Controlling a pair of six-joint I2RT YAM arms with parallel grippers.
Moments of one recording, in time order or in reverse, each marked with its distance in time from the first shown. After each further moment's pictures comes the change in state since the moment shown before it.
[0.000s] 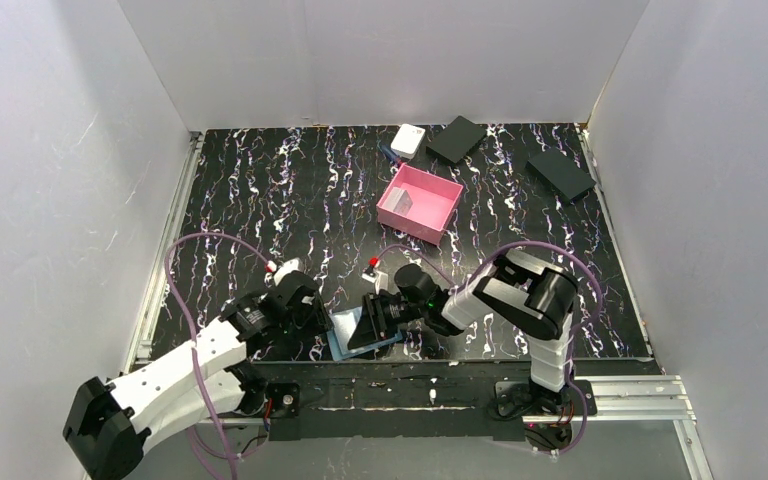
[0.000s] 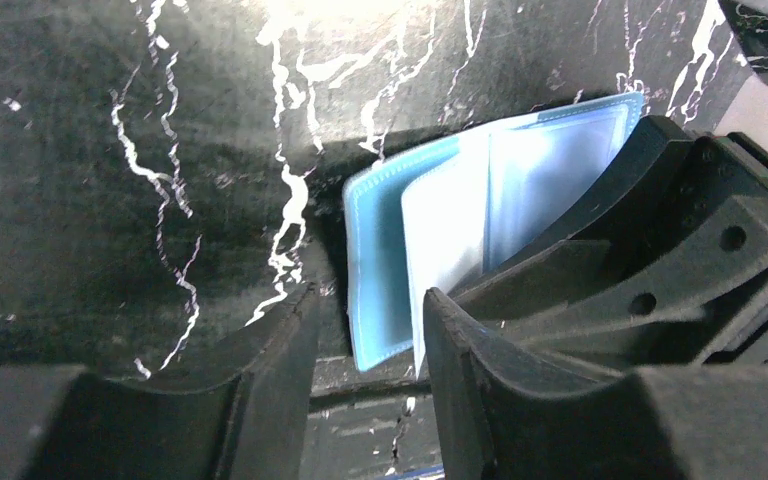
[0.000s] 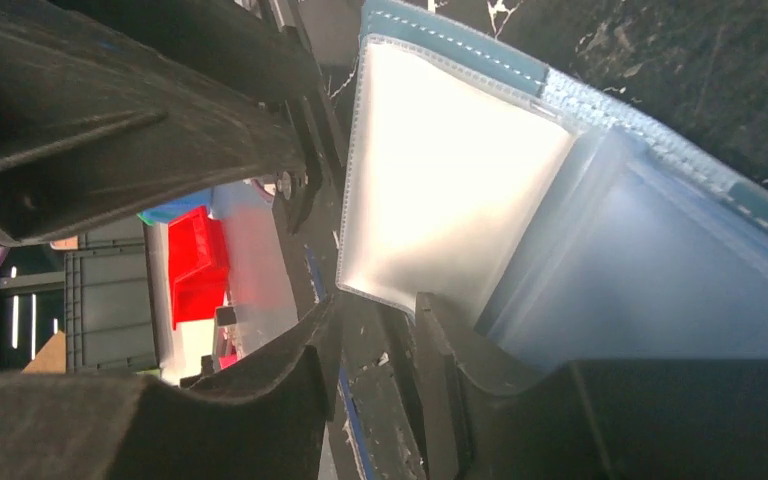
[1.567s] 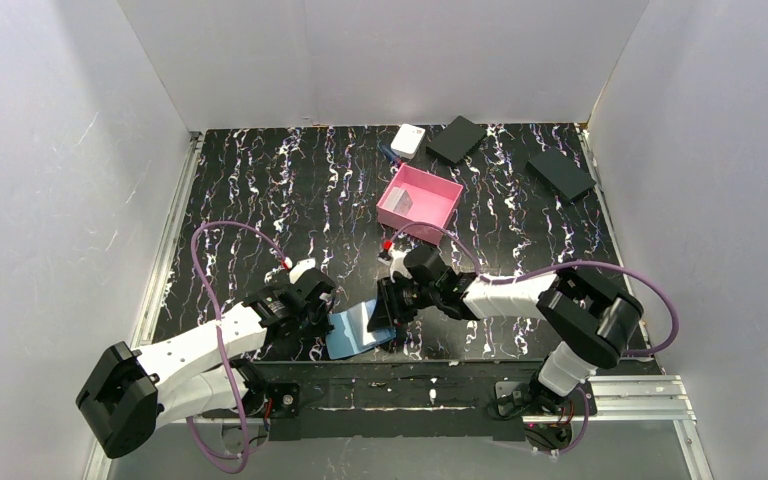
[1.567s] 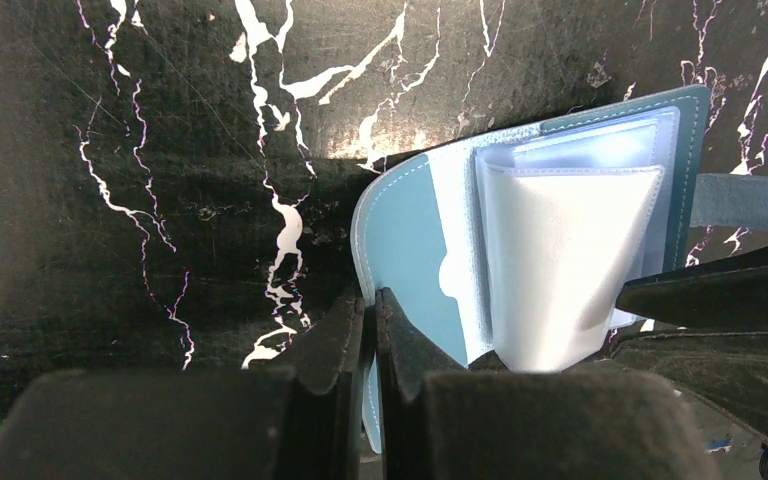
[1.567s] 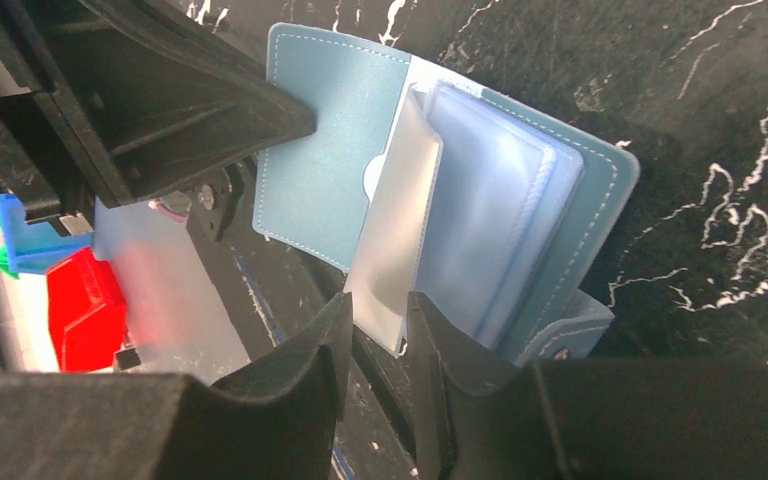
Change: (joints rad) left arm -0.046 0.180 0.032 0.049 -0.035 0.049; right arm -0.062 -0.311 0.049 -0.571 0.193 -0.259
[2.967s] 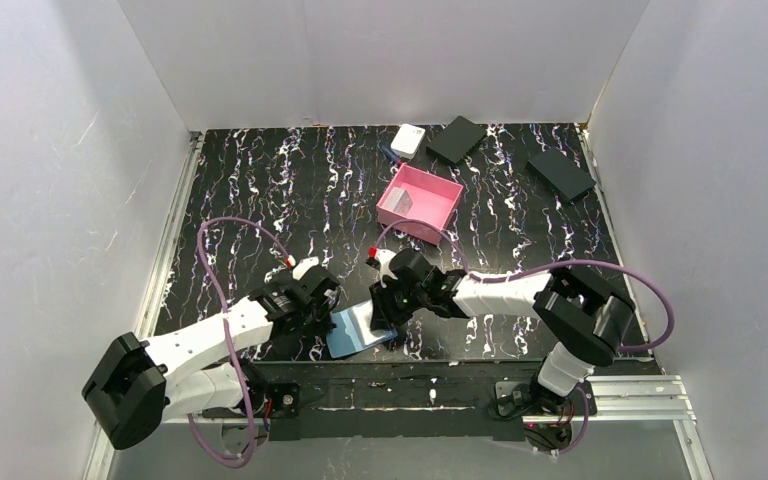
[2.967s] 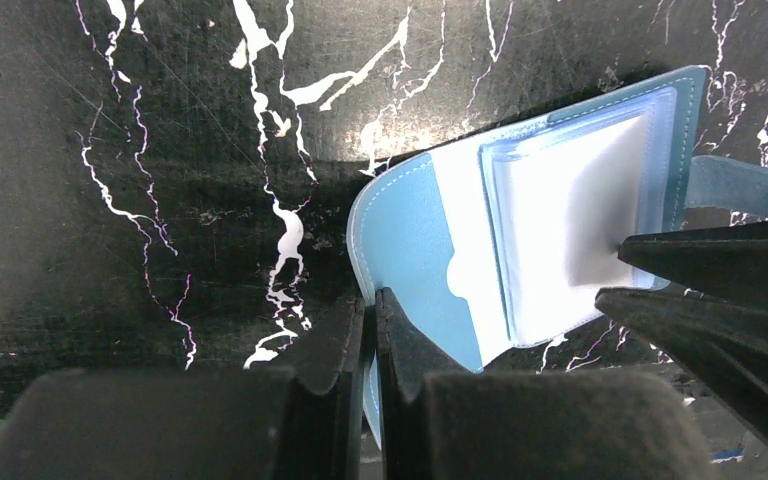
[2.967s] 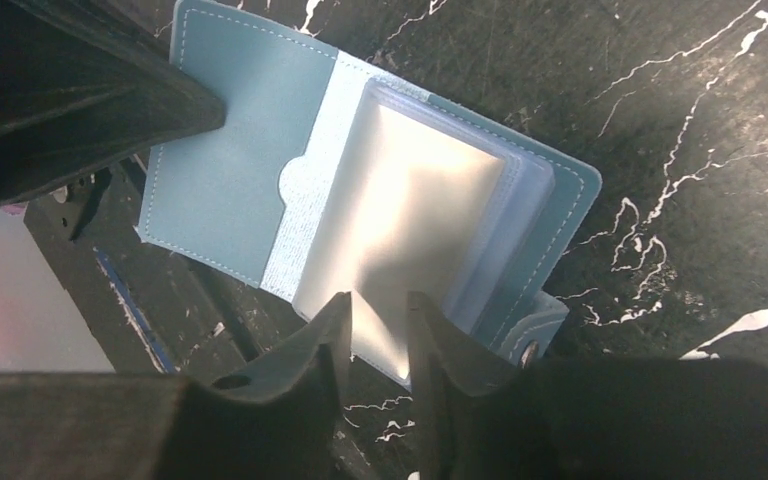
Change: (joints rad) left arm 0.000 0.057 0.036 -0.021 -0.007 0.008; right arm 0.057 0.032 0.097 -0.190 0.186 -0.245
